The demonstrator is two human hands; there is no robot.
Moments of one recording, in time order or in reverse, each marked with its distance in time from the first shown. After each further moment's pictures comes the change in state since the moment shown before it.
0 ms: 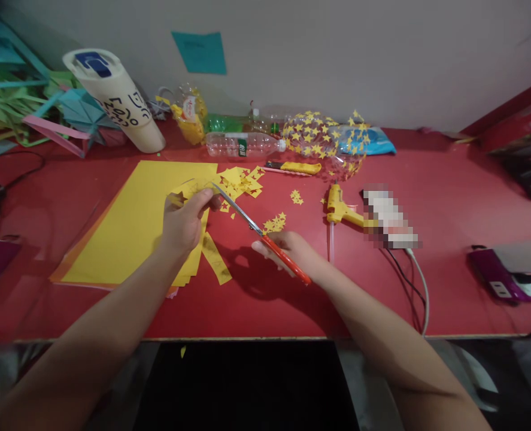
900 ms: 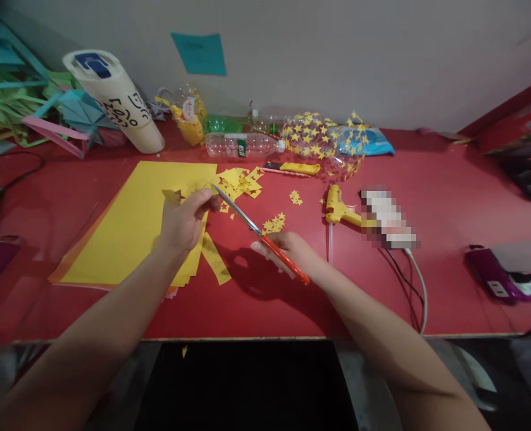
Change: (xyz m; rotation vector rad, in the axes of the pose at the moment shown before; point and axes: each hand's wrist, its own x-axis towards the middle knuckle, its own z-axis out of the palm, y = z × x) left_hand 0.001 0.000 -0.001 -0.014 -0.022 -0.028; right_hand -0.002 -0.001 0.001 0.031 0.015 0.016
